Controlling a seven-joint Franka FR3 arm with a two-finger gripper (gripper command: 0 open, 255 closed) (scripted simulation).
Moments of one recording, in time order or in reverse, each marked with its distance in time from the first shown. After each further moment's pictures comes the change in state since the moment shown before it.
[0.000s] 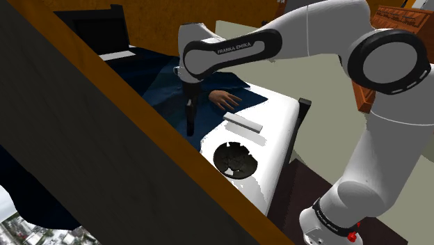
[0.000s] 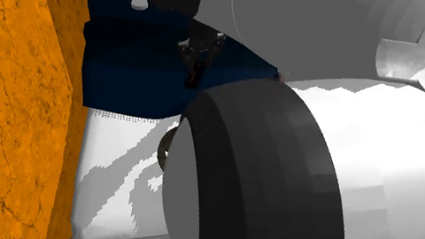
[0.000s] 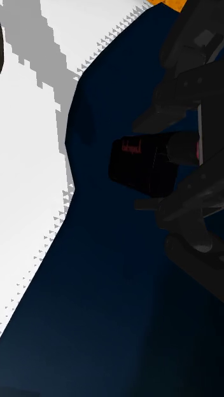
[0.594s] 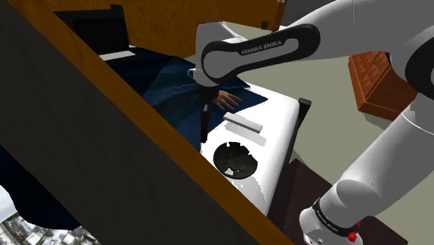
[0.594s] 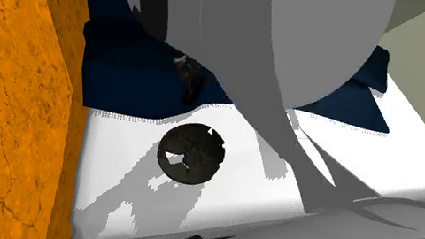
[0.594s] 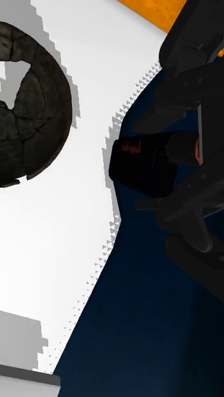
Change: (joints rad) arm -0.040 -0.273 0.015 -0.283 0.127 0.036 -0.064
